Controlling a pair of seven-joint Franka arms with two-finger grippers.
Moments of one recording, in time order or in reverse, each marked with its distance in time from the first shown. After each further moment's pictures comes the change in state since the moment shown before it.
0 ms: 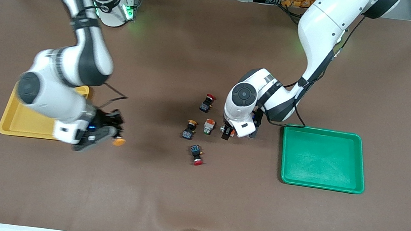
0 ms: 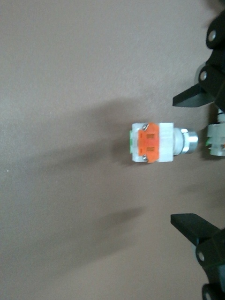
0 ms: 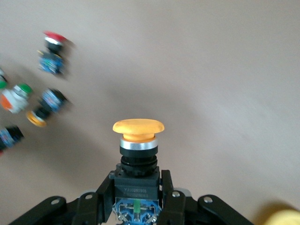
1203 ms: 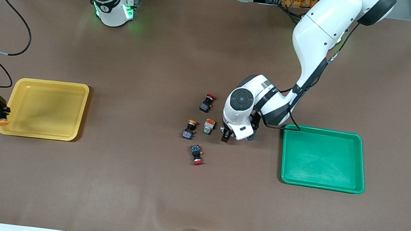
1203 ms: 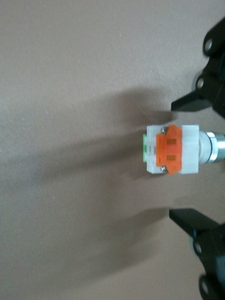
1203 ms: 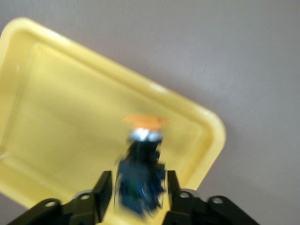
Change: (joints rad) left arm -0.009 0.056 0.020 0.011 0.019 0.072 -0.014; right arm -0.575 0.133 -0.059 -0.010 -0.097 0.021 -0.548
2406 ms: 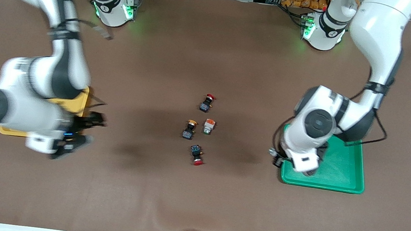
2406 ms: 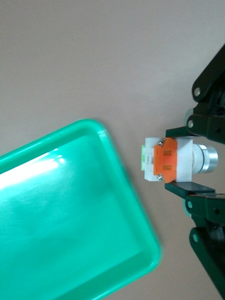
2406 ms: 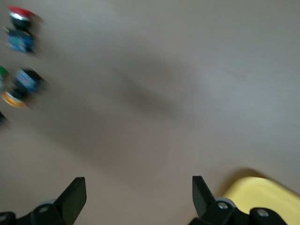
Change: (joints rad) left arm 0.311 -0.192 0.024 0.044 0.005 -0.221 0.584; right arm 0.632 -0.012 0.048 0.225 0.046 -0.204 0.707
